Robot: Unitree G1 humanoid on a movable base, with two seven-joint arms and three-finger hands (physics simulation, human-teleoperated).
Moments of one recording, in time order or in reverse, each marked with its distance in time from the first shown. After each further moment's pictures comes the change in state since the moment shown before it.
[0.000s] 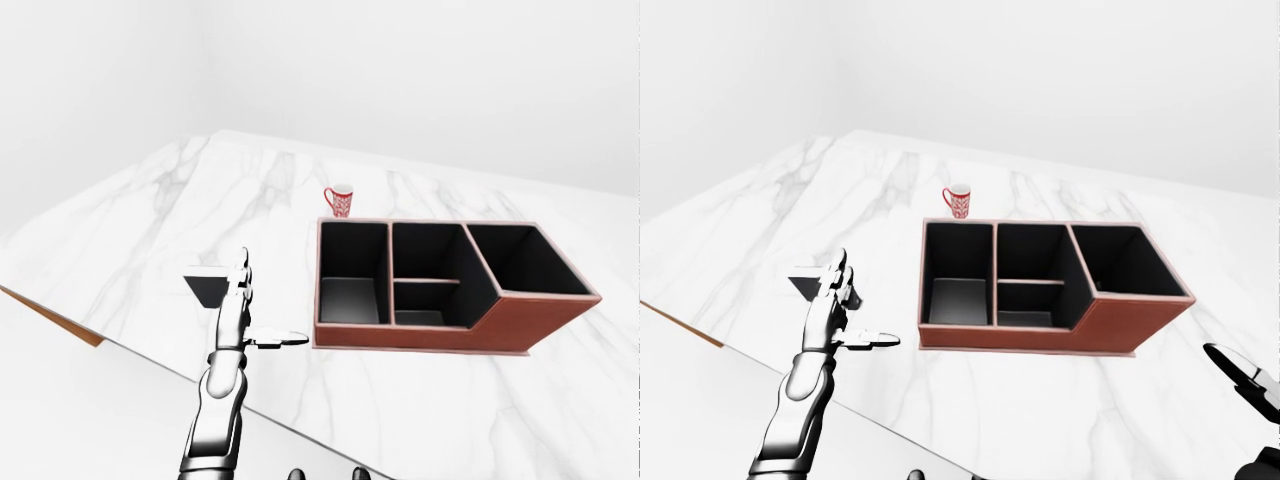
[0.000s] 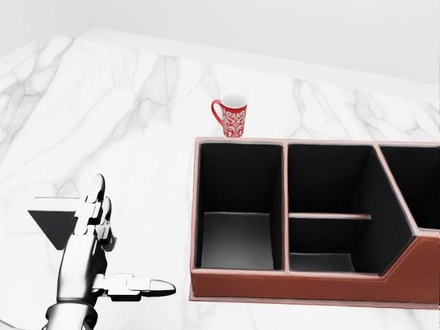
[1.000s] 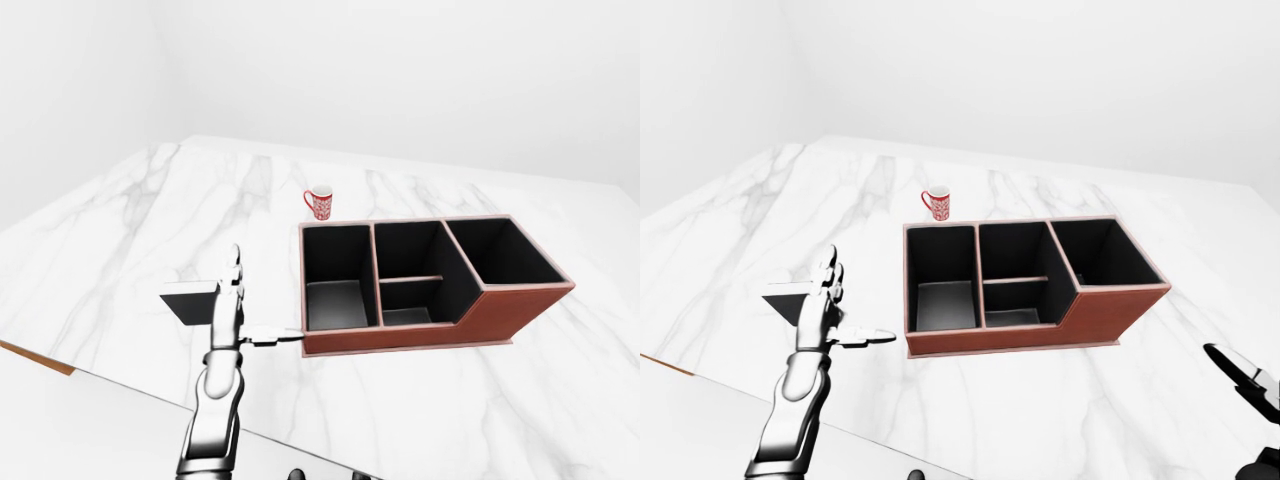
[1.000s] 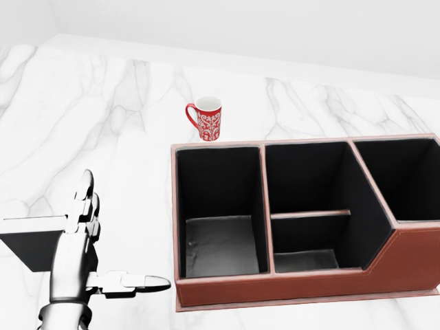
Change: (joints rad) left arm 0.007 0.002 0.009 -0.036 0.041 0.000 0.045; right arm 0.001 0.000 0.000 -0.003 -0.001 0.000 -0.002
